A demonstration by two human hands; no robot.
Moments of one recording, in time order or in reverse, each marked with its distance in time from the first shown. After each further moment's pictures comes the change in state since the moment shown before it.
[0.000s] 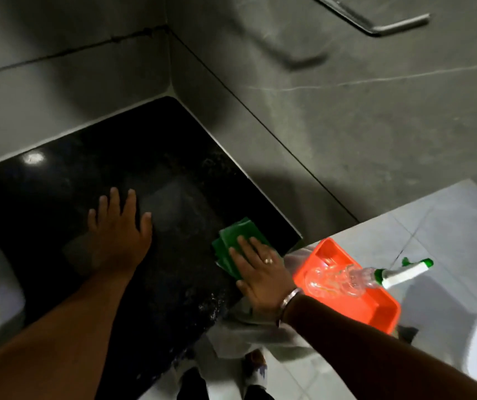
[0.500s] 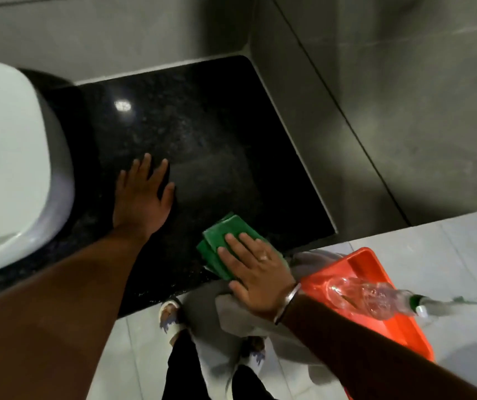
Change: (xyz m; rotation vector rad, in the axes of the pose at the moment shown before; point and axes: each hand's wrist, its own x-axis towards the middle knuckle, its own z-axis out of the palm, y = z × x) left_hand -0.062 -0.029 0.019 0.102 0.051 -0.109; right_hand -0.024 -0.018 0.019 0.011 0.010 -0.445
